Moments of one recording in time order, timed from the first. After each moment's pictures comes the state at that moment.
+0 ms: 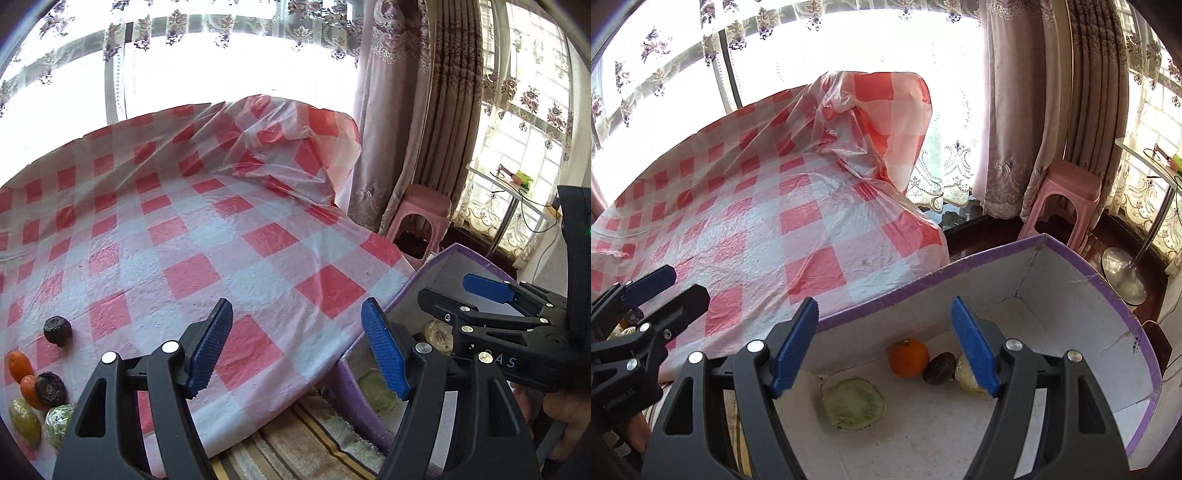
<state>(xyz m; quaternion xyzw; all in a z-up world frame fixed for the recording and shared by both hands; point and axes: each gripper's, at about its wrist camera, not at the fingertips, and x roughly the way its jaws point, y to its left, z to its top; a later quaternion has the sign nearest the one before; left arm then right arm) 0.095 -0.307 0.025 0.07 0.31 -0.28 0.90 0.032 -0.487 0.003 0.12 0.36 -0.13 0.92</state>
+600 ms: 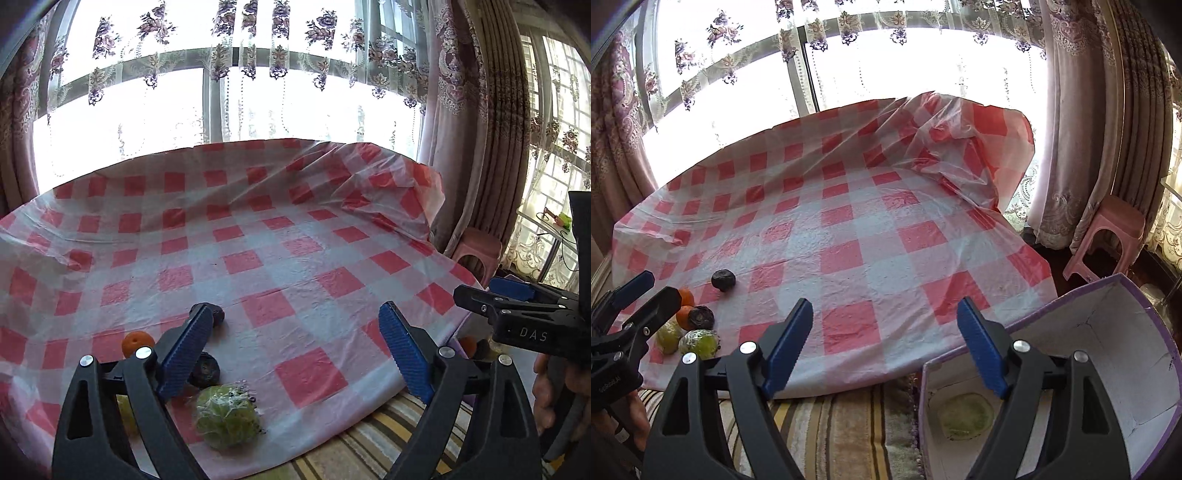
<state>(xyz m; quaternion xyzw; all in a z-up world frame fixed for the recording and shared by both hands) 0.079 -0.150 0.053 0.03 0.26 -0.18 0.95 0.057 -0.376 0.039 0.09 0.32 -0.04 0.94</state>
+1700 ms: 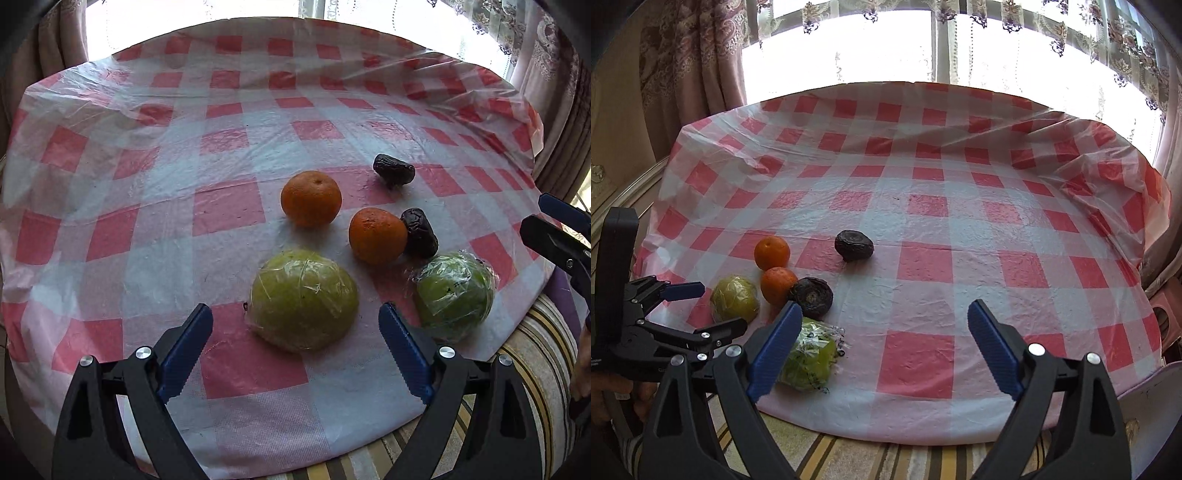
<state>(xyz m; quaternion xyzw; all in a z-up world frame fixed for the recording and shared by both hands) 0.126 -0.004 -0.034 0.02 0.46 -0.08 0.89 0.113 -0.200 0.019 -0.04 0.36 0.12 0.93</state>
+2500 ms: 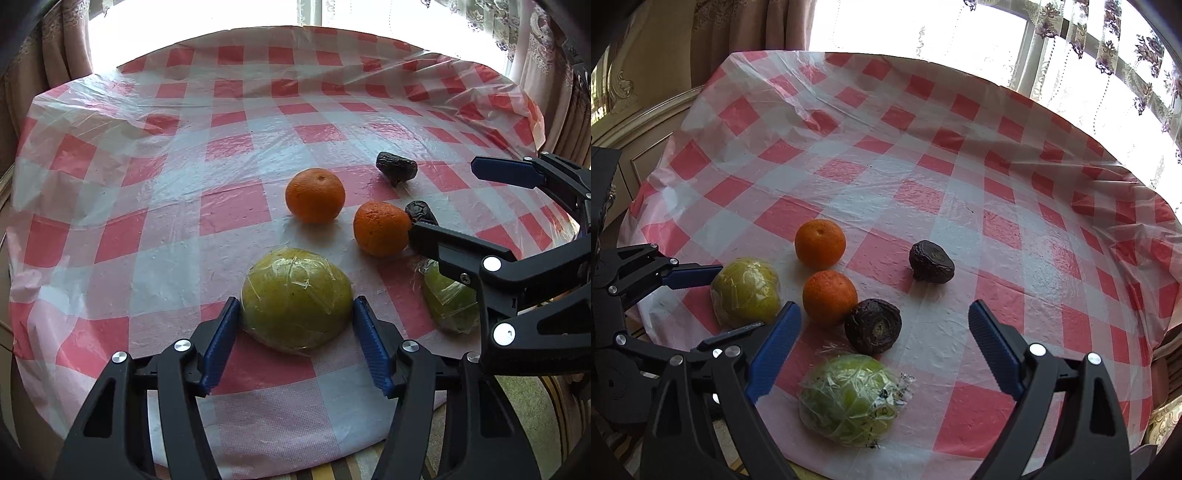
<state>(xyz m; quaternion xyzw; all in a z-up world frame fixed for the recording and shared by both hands) 0.116 -0.001 -0.038 0.03 0.43 -0.06 0.90 0.146 -0.116 0.000 -0.16 0.37 0.18 0.90</state>
